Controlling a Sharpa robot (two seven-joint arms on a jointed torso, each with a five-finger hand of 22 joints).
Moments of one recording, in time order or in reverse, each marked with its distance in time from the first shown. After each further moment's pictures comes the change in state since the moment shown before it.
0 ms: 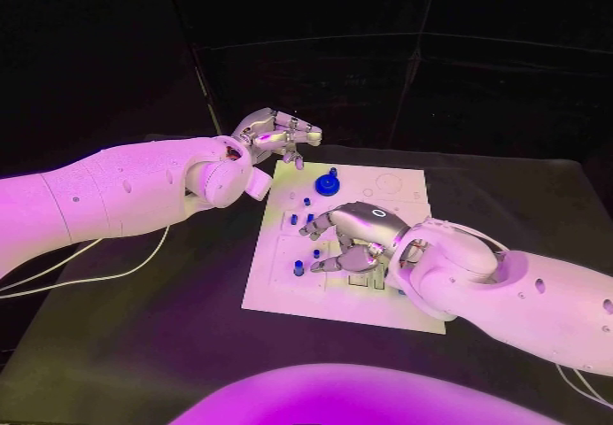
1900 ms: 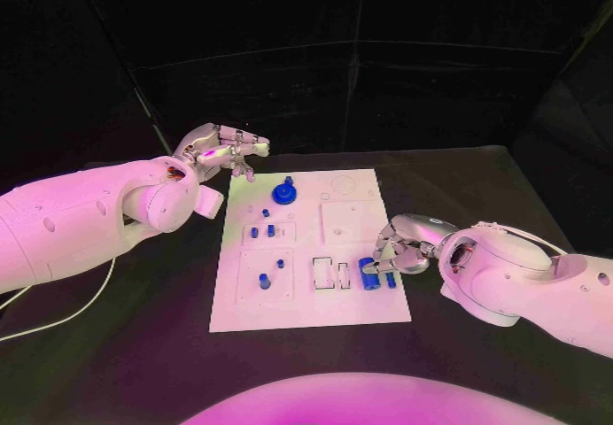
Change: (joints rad) left arm 0.000 -0.023 0.000 0.017 0.000 0.001 -0.003; left_hand 0.000 0.000 -0.003 0.003 0.000 0.000 0.000 0.003 0.000 -0.004 0.004 0.004 0.001 0.000 0.000 0.000 -0.001 0.000 0.000 0.000 0.000 -0.002; right arm -0.005 -0.368 -0.023 0.148 0.117 0.063 -0.397; right_hand -0.117 0.027 -0.248 0.254 0.103 0.146 -0.092 0.305 0.096 0.533 -0.109 1.192 1.226 0.066 -0.096 0.283 0.444 0.000 0.184 -0.088 0.157 0.234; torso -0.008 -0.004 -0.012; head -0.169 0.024
